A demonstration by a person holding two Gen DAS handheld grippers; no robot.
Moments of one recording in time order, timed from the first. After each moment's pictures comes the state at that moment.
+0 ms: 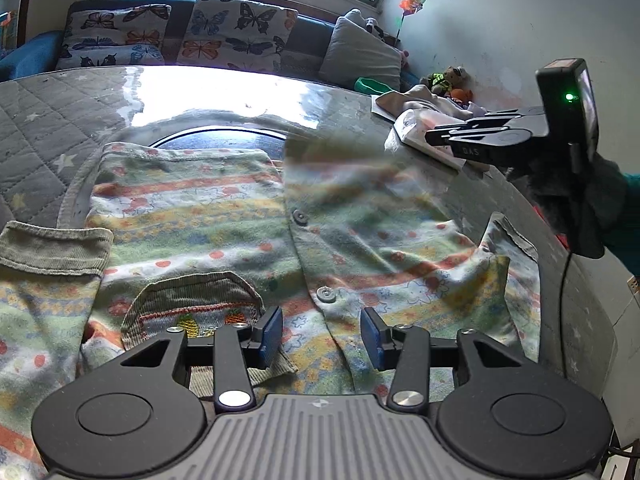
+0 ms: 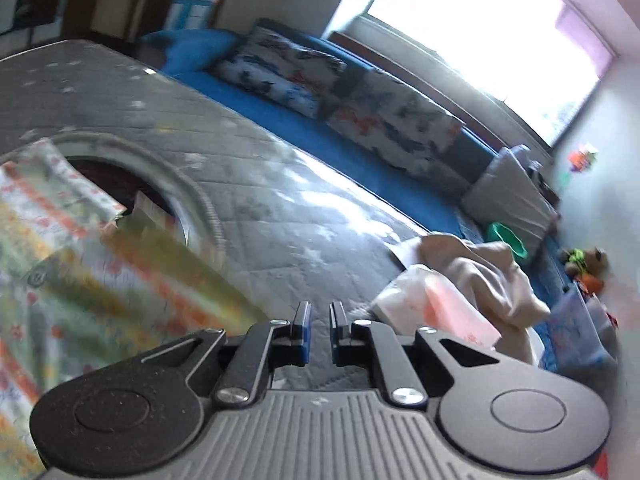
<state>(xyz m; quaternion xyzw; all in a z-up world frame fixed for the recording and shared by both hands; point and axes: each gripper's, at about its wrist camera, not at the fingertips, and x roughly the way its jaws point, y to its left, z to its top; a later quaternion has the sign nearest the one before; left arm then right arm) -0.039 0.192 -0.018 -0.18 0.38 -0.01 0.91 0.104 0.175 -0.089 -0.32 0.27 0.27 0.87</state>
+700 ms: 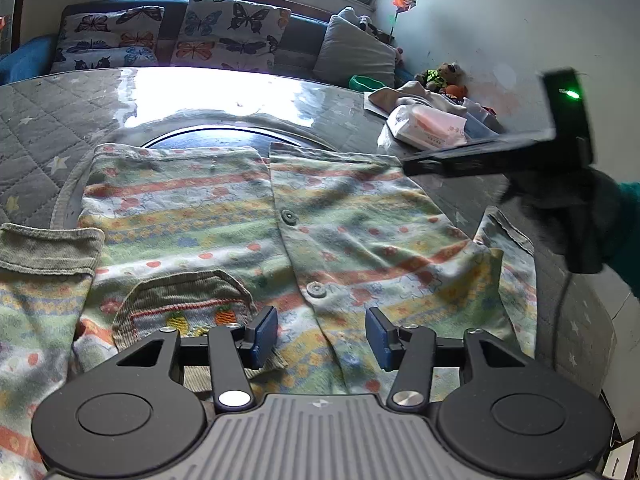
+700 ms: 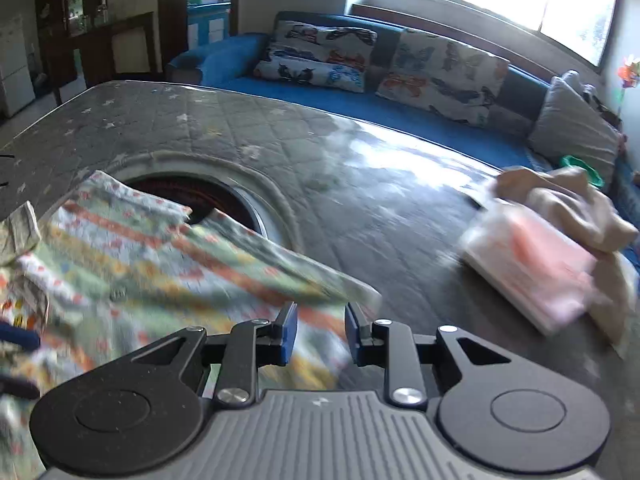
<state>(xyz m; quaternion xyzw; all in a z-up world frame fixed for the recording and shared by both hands) -0.041 0.184 -0.016 -0.17 0.38 -0.02 0.91 0.106 0.143 -0.095 -0.21 0.36 0.35 0.84</state>
